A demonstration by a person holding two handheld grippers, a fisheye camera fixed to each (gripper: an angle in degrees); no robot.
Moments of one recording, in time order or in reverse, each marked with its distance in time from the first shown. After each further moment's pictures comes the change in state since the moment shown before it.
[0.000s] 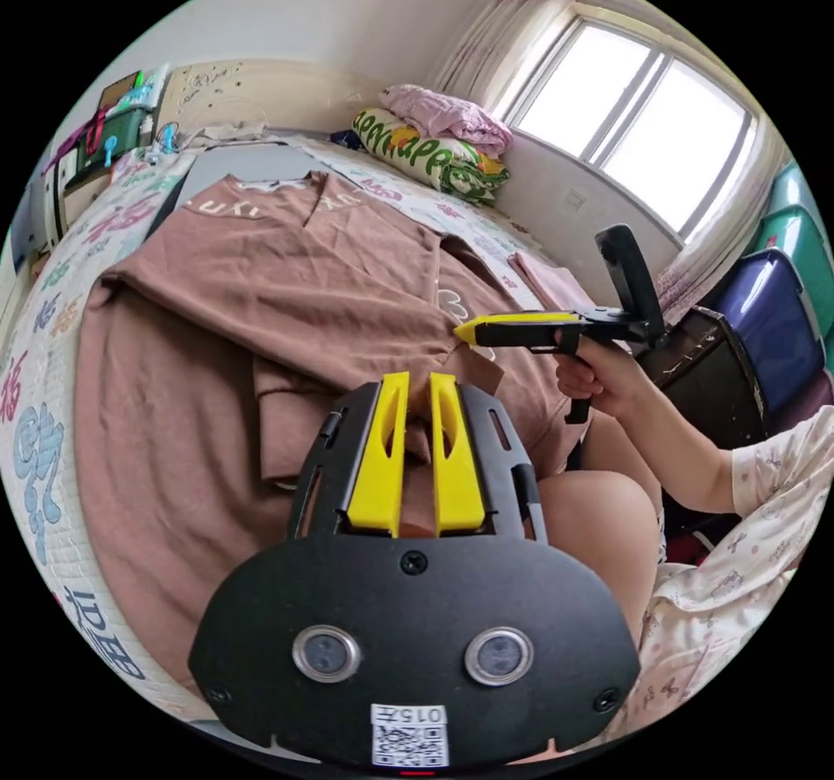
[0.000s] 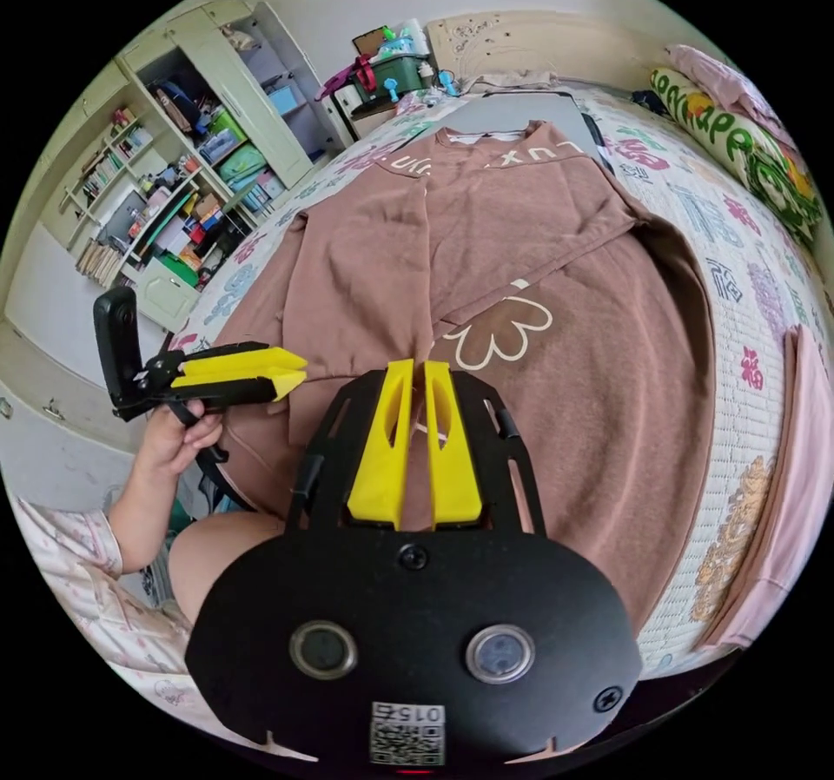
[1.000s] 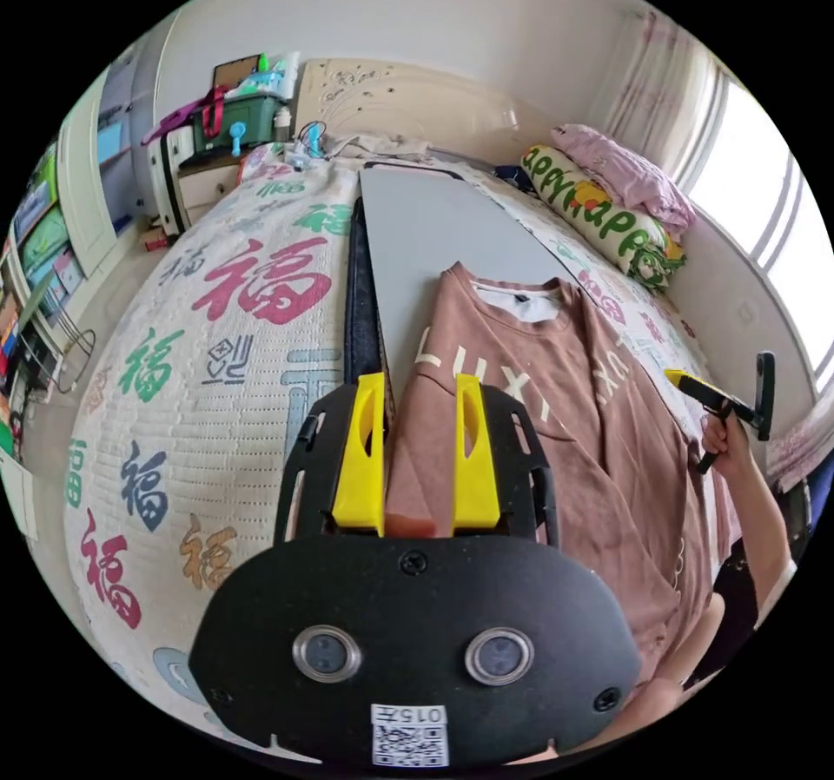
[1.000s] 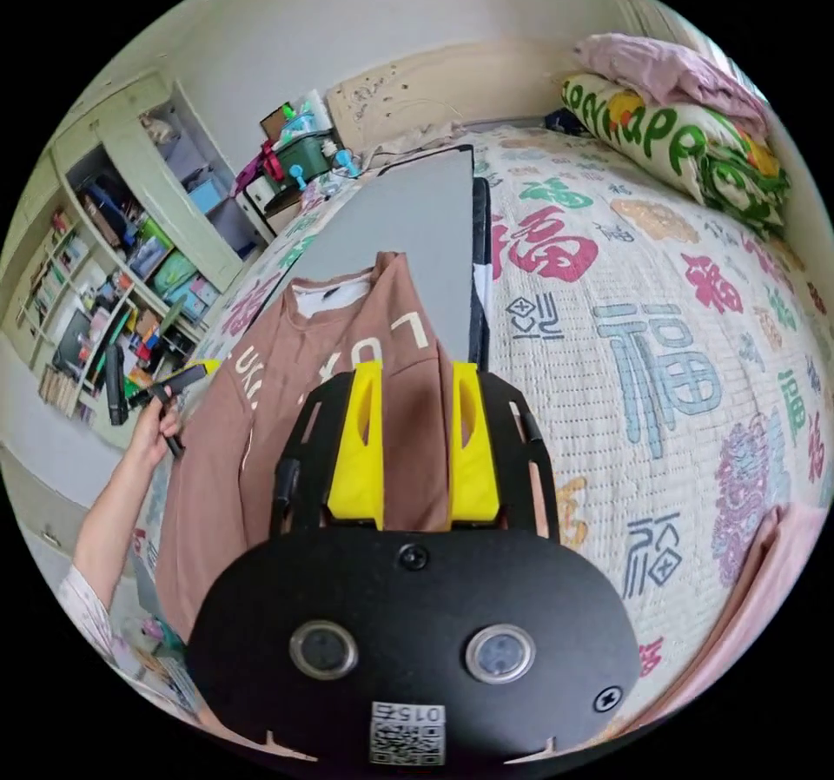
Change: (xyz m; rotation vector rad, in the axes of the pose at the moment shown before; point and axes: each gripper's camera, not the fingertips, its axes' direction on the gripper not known) left arm -0.312 -0.264 0.009 0.089 -0.339 -0.274; right arm 0.207 -0.451 0.113 0.214 0.043 0.270
